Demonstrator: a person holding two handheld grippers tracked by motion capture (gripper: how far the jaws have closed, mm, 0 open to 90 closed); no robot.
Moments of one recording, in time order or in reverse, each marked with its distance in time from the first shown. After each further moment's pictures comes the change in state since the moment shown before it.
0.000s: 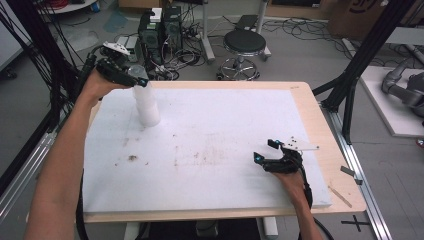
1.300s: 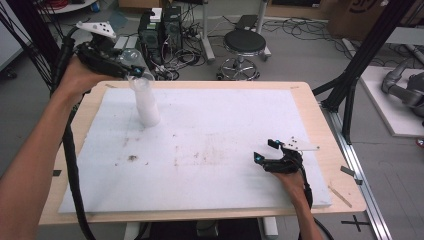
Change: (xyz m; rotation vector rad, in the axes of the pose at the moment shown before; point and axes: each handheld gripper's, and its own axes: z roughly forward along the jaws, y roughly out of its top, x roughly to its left) left arm -0.073 0.036 -0.076 -0.158 -0.070 0.116; right arm 0.000 0.000 0.000 -0.010 -0.003 -0.002
